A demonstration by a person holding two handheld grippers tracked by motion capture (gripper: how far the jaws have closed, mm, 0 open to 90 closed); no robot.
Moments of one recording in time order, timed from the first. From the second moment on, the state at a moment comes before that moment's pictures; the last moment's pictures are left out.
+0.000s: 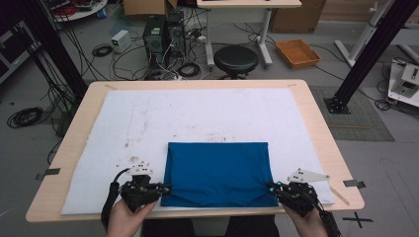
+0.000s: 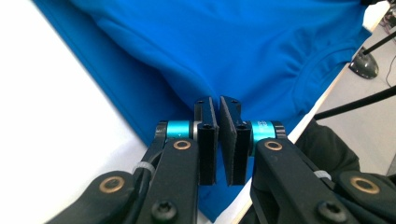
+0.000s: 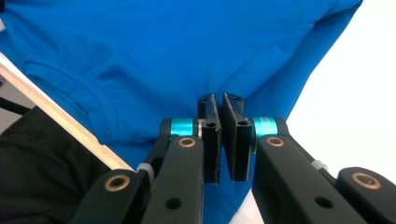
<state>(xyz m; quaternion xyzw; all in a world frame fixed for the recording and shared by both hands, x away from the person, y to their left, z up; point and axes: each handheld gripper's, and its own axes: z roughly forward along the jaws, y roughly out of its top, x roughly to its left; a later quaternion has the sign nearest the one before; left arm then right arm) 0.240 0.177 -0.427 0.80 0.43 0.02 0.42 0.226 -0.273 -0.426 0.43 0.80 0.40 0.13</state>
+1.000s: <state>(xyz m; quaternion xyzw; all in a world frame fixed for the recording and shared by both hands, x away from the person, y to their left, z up) 0.379 0.166 -0.447 0.77 0.49 0.17 0.38 0.384 -0.280 -0.444 0.53 0.75 0.37 0.16</state>
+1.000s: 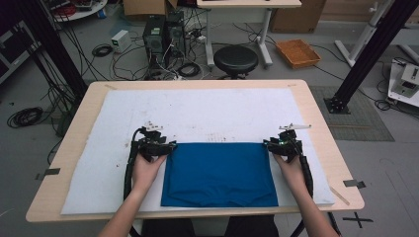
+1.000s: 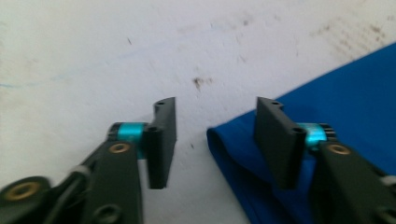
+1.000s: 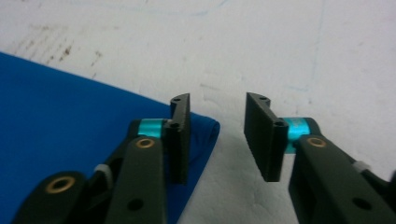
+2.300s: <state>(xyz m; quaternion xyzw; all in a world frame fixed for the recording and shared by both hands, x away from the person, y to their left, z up) 0.372 0.178 -0.416 0.76 0.45 0.24 0.40 0.396 -0.285 -0.407 0.47 0.74 0.41 0.23</state>
